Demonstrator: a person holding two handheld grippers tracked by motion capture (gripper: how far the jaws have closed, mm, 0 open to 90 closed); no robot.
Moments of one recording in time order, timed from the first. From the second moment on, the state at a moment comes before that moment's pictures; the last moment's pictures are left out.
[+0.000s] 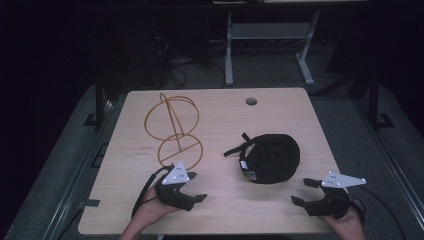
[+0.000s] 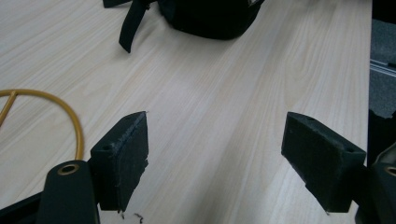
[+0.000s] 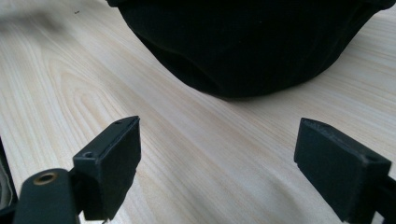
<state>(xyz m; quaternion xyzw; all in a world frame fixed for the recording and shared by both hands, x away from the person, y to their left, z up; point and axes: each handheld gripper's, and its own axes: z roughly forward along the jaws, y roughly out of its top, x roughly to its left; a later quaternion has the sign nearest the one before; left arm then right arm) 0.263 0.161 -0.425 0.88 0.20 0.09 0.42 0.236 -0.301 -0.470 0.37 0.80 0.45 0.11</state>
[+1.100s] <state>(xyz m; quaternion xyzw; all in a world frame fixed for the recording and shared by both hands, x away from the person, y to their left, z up) 0.290 0.069 -0.383 0.90 0.11 0.05 0.43 0.235 -0.307 -0.470 0.37 0.80 0.46 0.10</state>
